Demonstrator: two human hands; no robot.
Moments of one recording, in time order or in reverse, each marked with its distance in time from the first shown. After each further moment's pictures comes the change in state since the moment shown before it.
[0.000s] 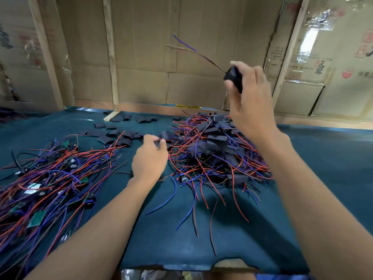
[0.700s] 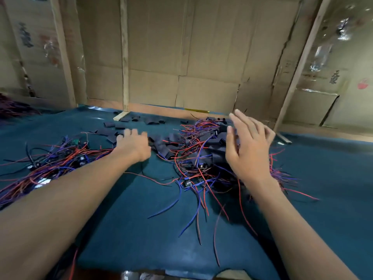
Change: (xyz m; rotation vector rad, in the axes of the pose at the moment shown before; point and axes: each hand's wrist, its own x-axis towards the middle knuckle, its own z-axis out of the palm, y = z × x) left_hand 0.084 -0.035 -0.032 0.895 -0.261 0.123; right_hand -0.080 -0.004 0.027 -0.078 0.026 0.028
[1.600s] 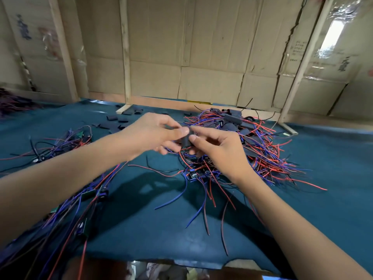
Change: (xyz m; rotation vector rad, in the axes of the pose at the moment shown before) left_hand -0.098 0.017 -0.087 -1.154 -0.310 0.267; right_hand -0.007 -0.062 0.011 1.041 -0.514 0.574
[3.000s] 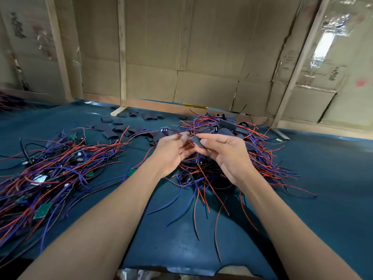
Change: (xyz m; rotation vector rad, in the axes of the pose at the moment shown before) left_hand 0.073 -0.048 0.076 -0.976 0.112 -0.056; right_hand 0.011 0.013 -0.025 0.461 0.061 0.261
